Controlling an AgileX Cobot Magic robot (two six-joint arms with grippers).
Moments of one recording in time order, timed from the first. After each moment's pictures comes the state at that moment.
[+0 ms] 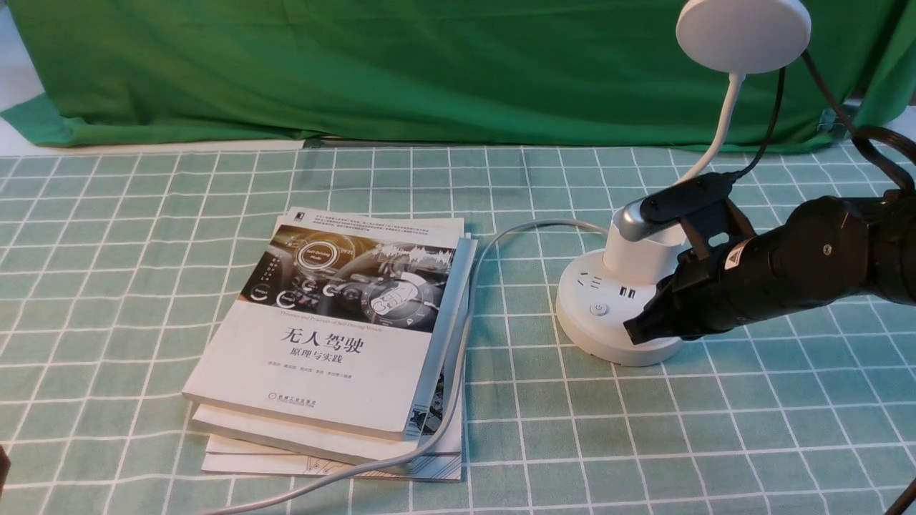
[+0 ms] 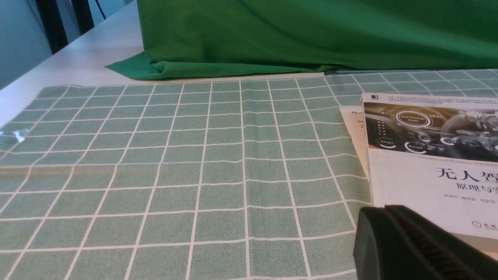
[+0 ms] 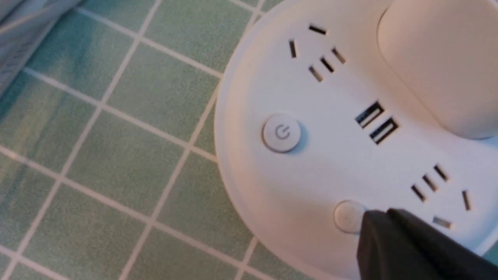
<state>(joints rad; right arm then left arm) 0.37 1.76 -1.01 0.23 0.29 -0.36 0.01 0.00 0.01 -0.03 0.21 0.06</state>
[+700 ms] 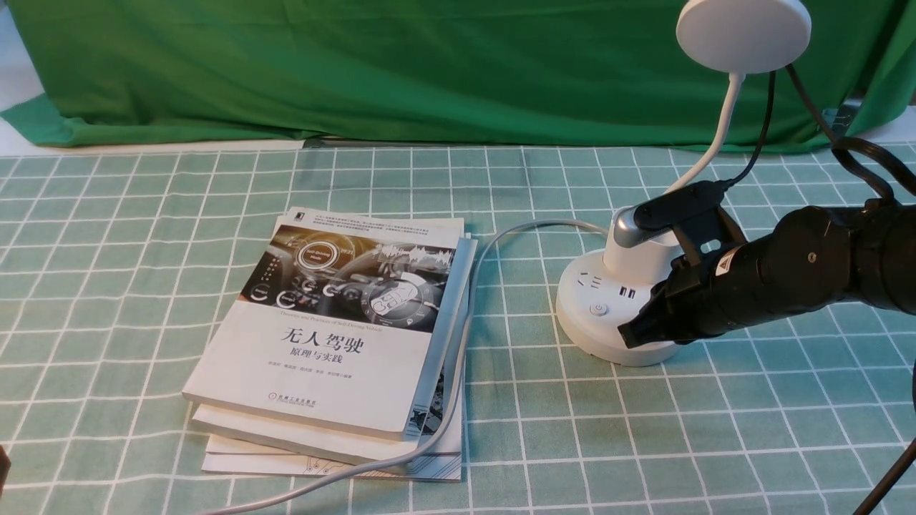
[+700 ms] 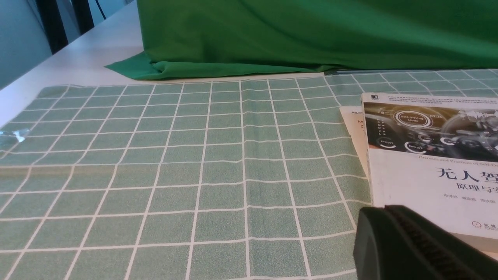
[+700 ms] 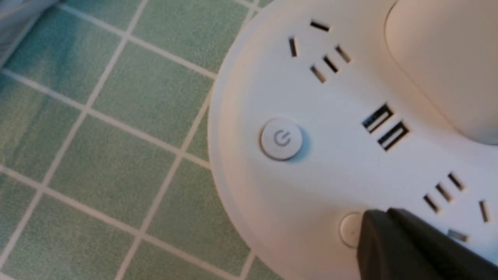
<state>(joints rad) 0.37 1.79 -1.01 0.23 0.26 -0.36 0.01 0.00 0.01 -0.03 0.21 0.06</state>
